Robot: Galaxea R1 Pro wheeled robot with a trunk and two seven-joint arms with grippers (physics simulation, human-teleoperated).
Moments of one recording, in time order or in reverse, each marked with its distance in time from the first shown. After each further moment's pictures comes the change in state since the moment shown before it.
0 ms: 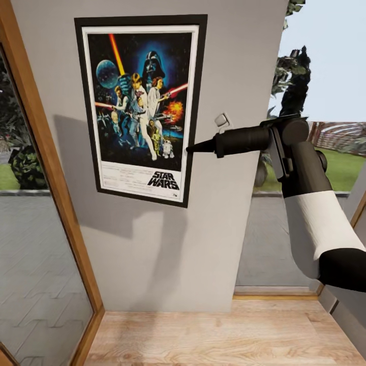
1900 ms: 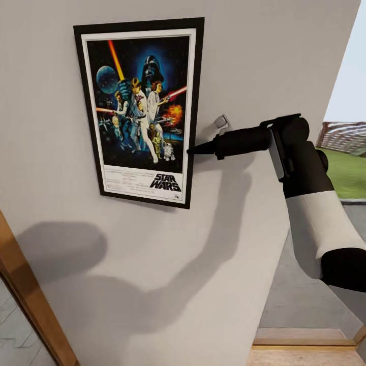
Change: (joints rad) left arm 0.000 -0.006 0.003 -0.008 -0.001 -0.001 0.000; right arm -0.001 -0.015 0.026 -0.006 0.000 -0.003 -0.001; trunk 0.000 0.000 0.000
